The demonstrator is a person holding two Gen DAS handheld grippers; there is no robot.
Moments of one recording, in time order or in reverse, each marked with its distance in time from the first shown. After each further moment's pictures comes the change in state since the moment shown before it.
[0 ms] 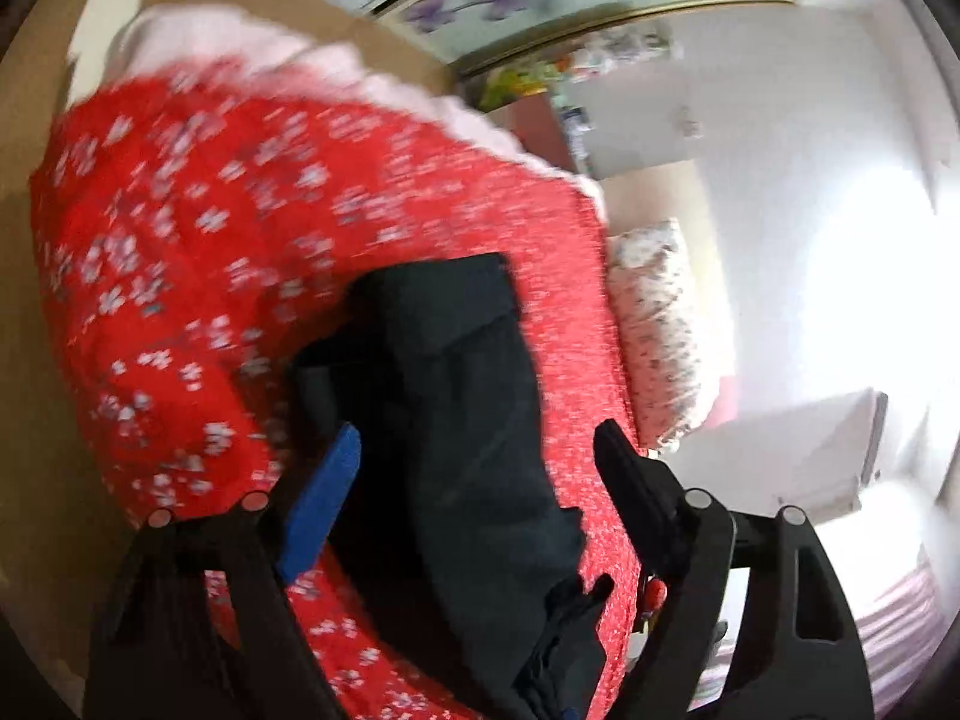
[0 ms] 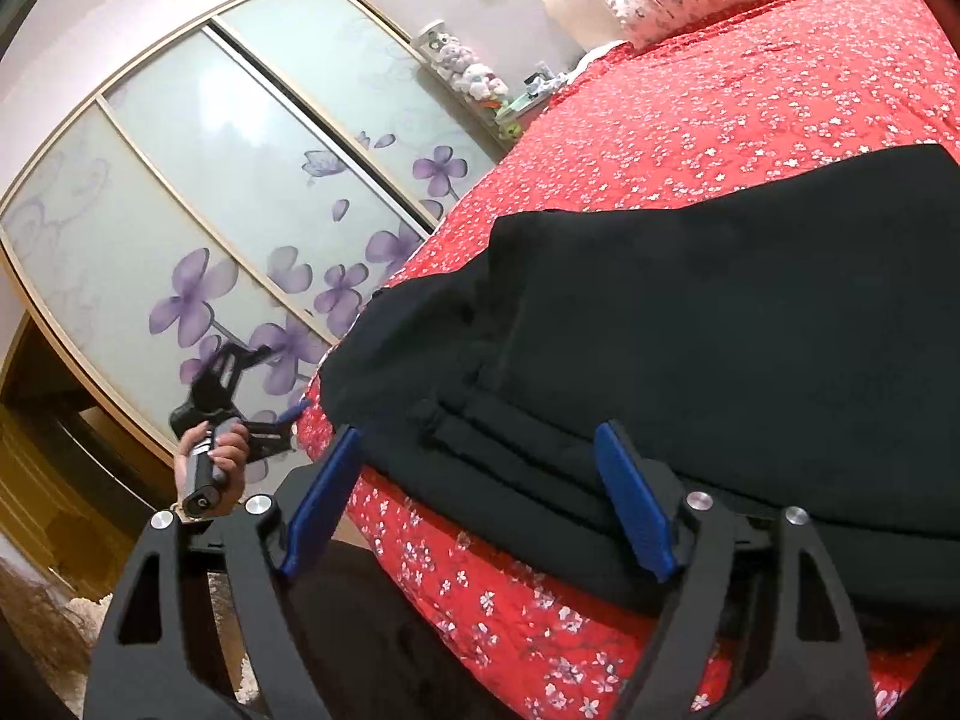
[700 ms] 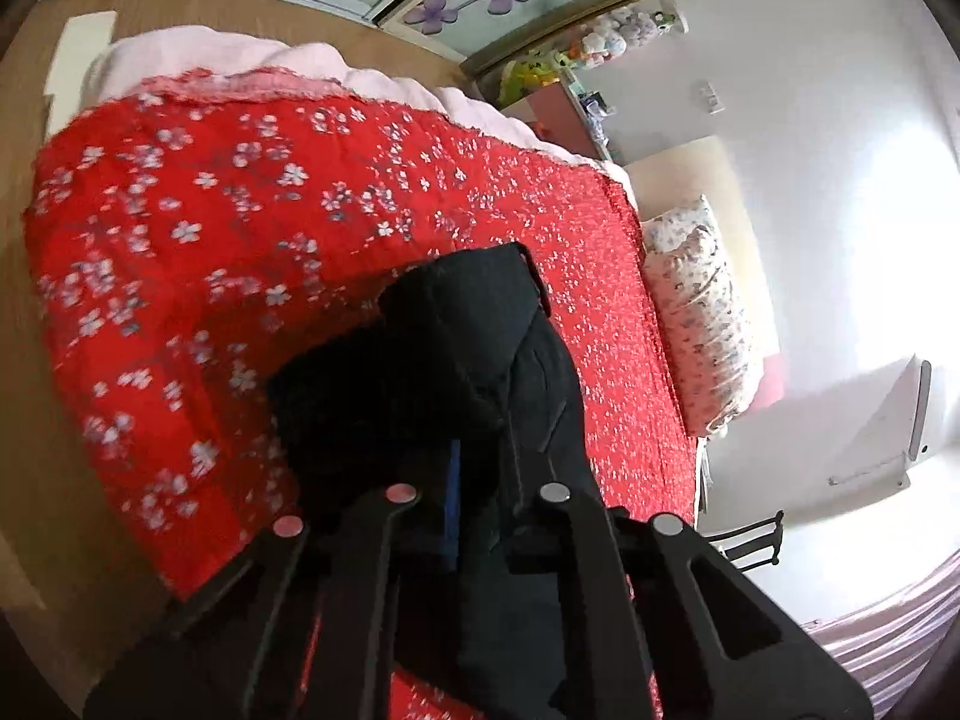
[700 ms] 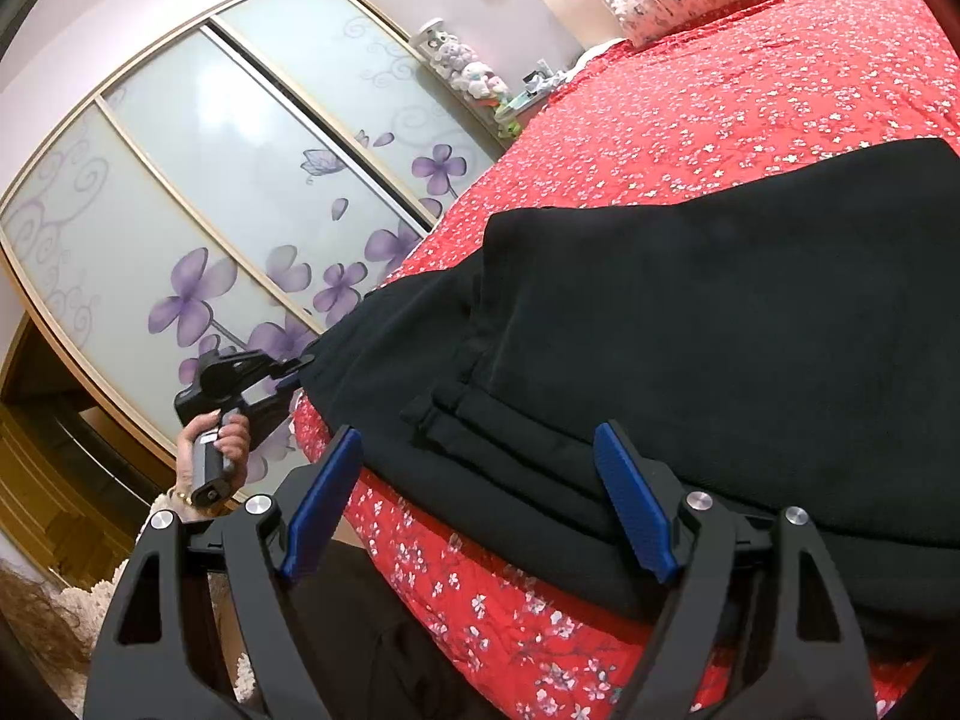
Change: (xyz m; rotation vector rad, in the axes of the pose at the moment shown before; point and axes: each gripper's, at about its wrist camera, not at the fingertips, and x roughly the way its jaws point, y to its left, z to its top) left arm 0.031 -0.011 0.000 0.058 0.007 0.130; right arm 0.001 -0.003 -0.001 -0.003 0.002 0.001
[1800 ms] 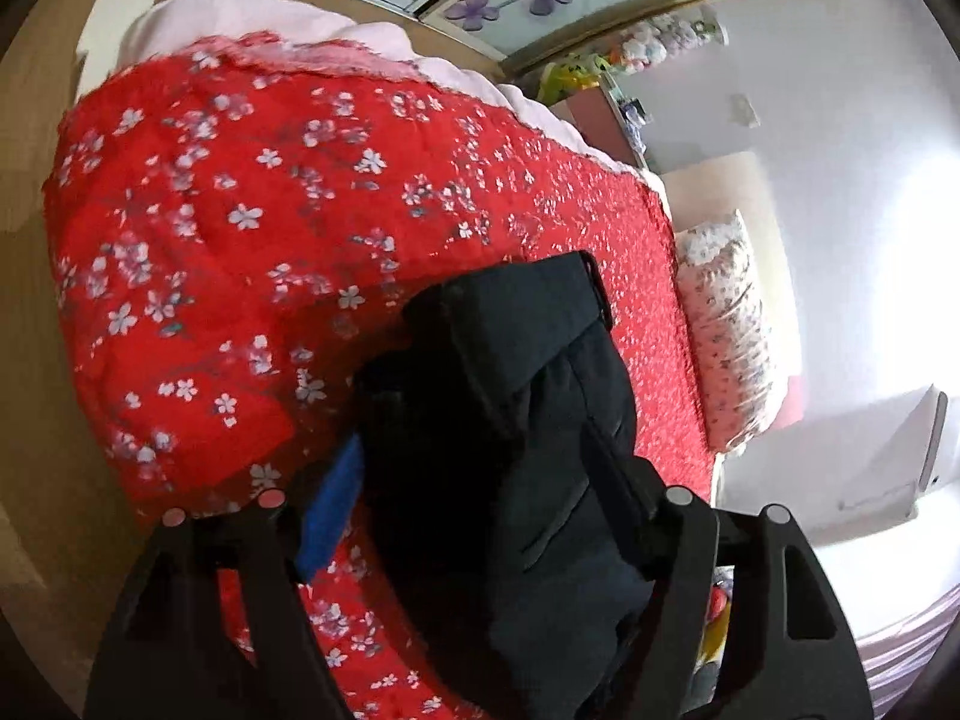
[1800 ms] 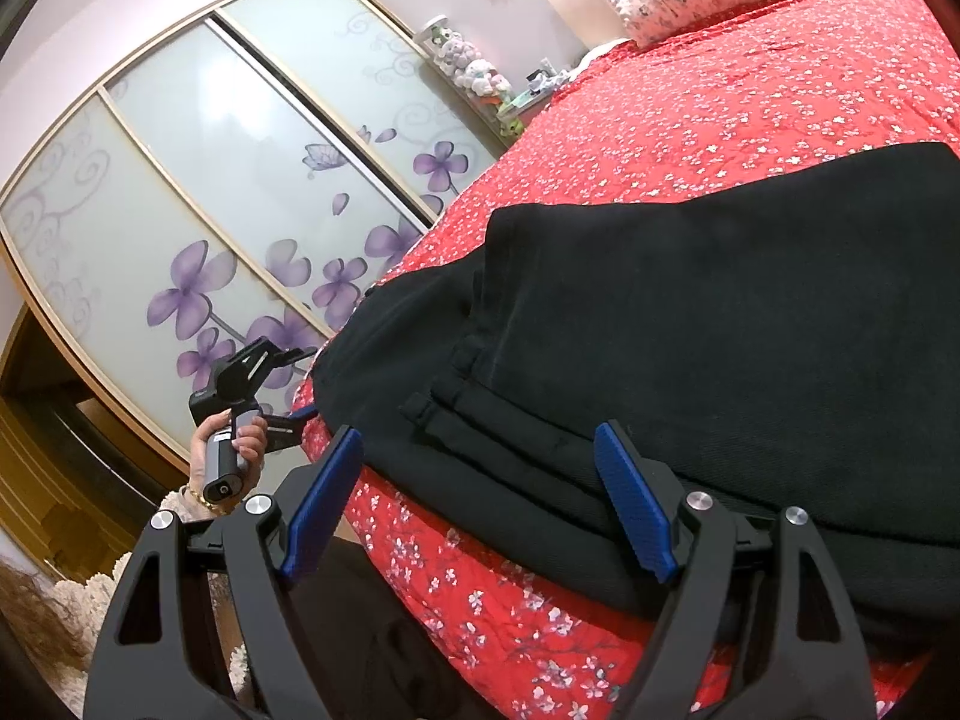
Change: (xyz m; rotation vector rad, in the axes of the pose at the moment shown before) left arm 0.016 0.037 0.008 -0.055 0.012 0.070; right arm 0.000 0.003 -0.001 -0.015 0.006 -0.005
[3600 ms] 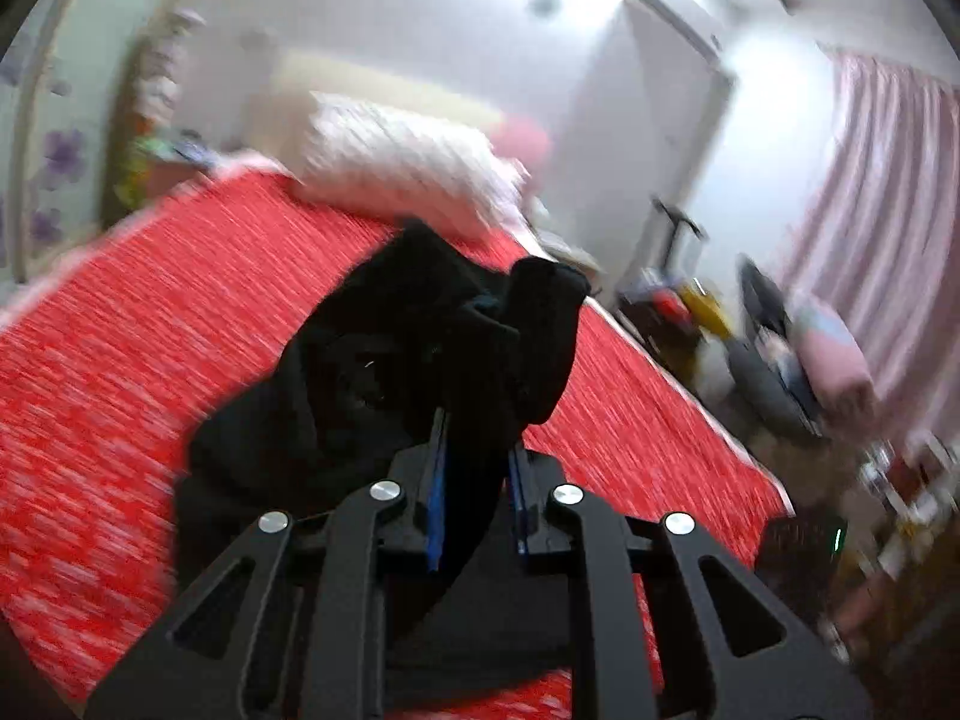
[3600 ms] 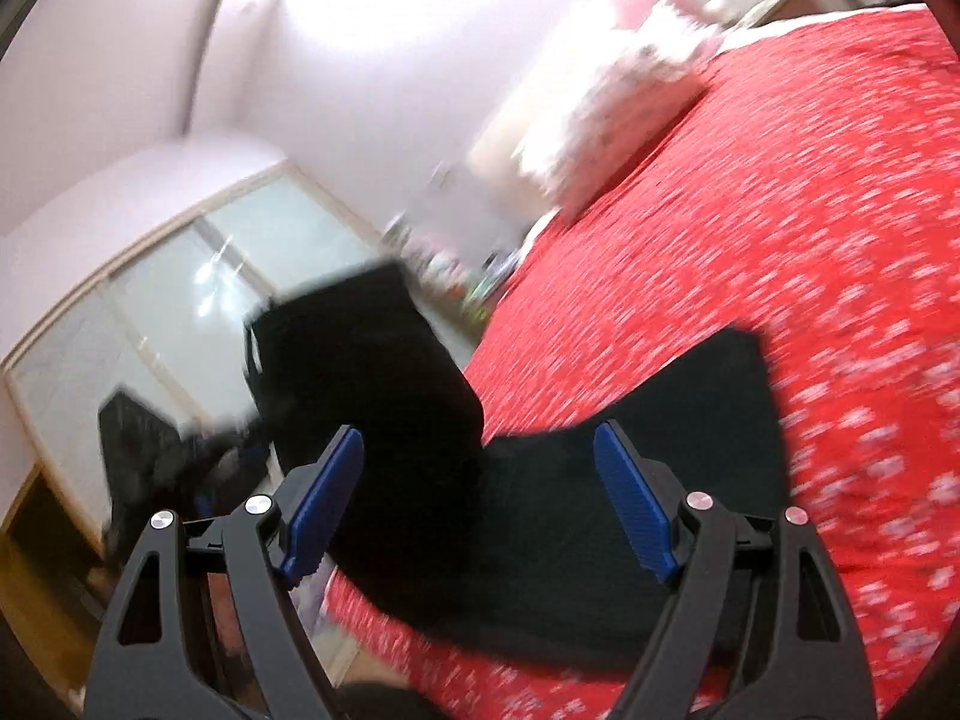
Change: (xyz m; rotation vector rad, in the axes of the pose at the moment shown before) left arm 0.003 -0.311 -0.324 1.065 0.119 -0.356; right arm -0.149 -0.049 0.013 0.216 -0.514 -0.039
